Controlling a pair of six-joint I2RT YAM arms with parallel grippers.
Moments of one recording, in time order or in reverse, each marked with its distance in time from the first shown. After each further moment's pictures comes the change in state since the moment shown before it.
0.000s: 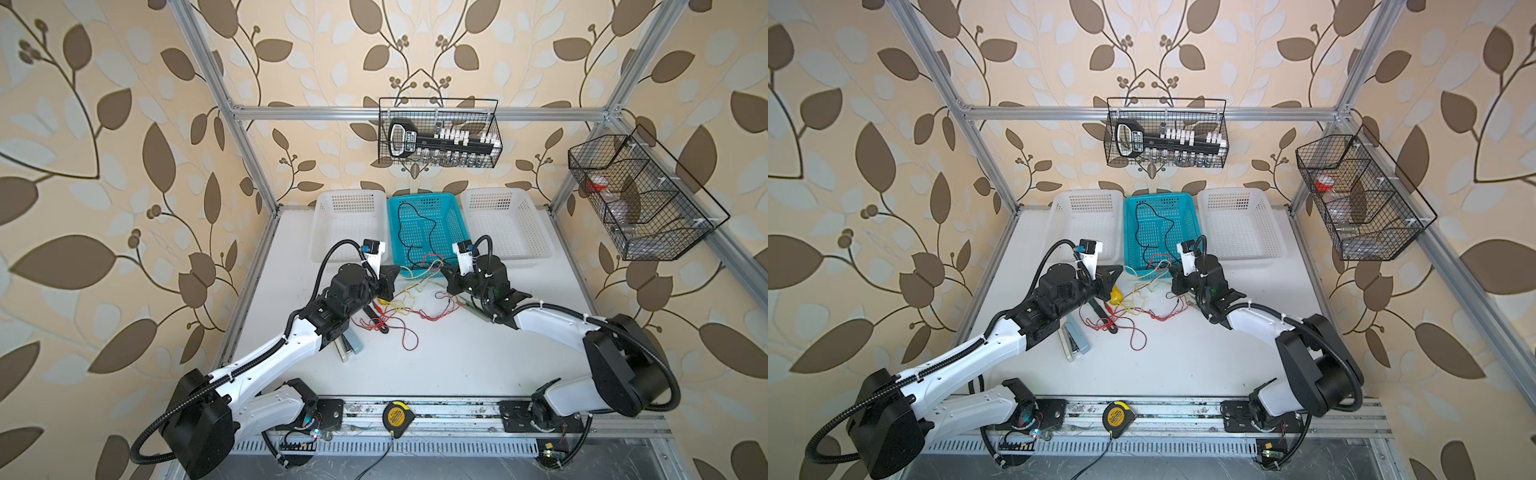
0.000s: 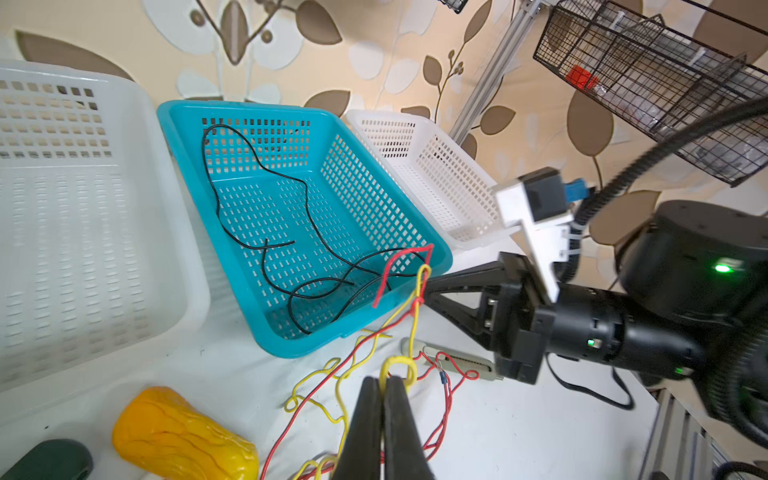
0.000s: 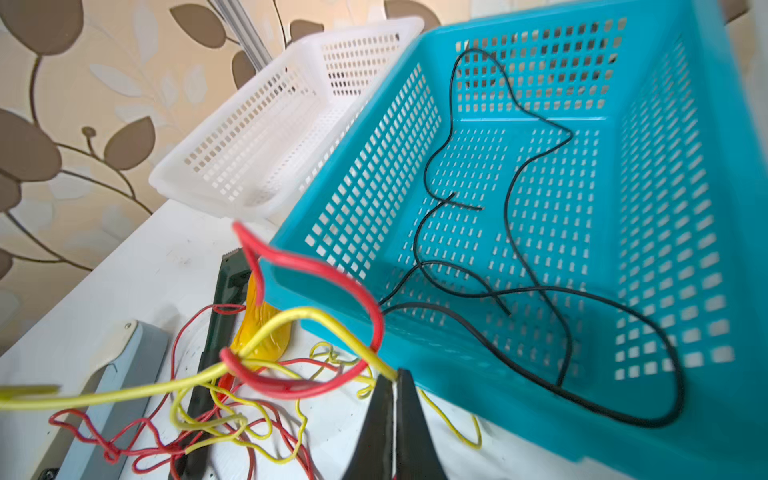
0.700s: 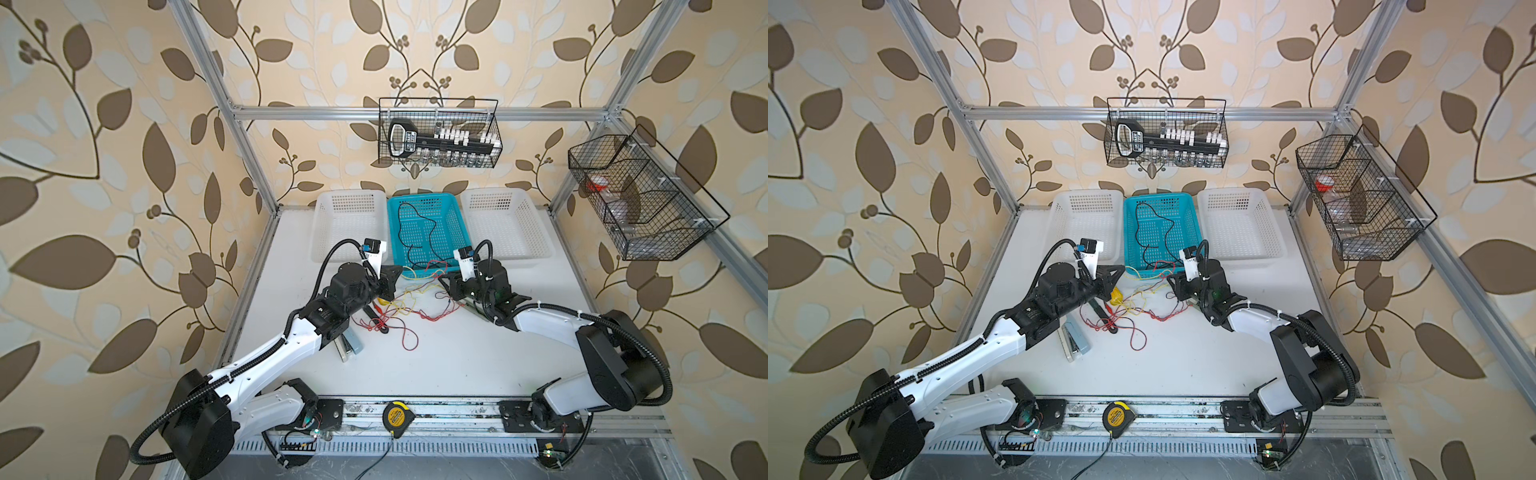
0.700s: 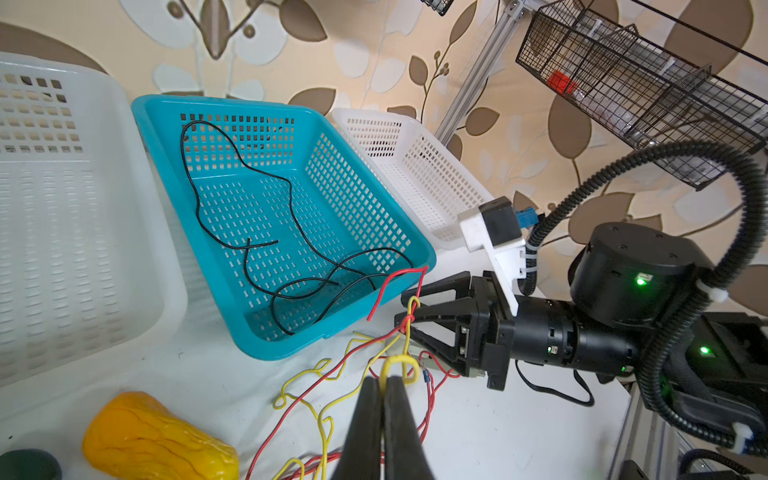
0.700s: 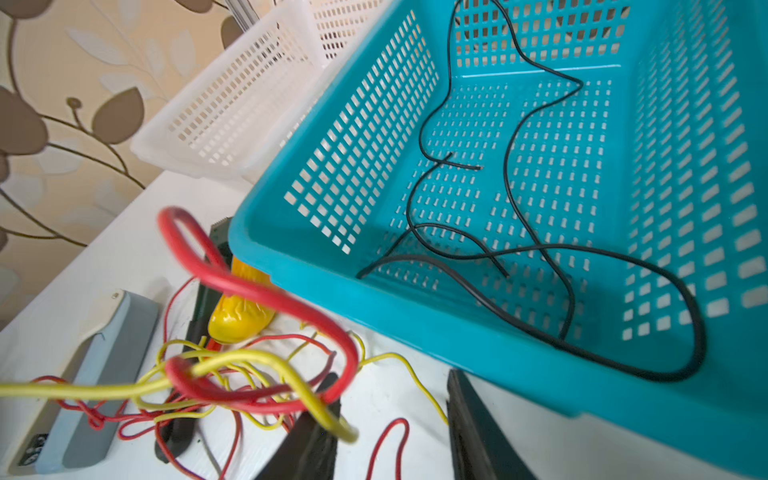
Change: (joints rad) left arm -0.002 -0.001 0.010 0.002 0.058 -0.023; right arm -0.042 0.080 -0.052 0.090 -0.109 0.028
